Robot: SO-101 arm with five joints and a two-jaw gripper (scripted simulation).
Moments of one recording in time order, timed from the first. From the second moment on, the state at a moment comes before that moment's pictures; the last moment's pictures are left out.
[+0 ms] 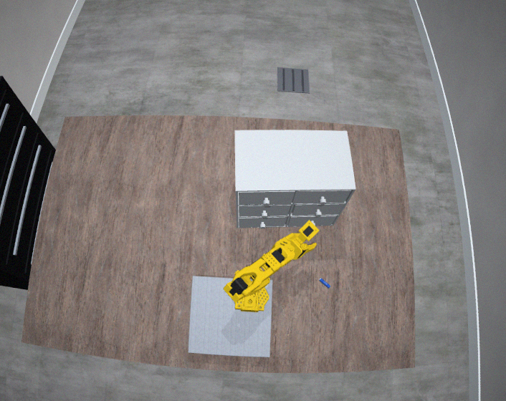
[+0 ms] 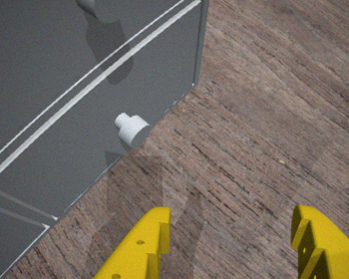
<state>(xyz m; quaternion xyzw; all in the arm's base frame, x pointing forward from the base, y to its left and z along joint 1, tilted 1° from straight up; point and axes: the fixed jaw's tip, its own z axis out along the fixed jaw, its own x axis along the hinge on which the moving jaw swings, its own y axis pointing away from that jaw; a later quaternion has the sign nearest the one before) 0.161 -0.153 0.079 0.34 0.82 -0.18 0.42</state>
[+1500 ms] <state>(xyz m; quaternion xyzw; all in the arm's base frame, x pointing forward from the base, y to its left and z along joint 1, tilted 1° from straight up) 0.109 -0.103 0.073 0.36 0.90 -0.10 0.23</state>
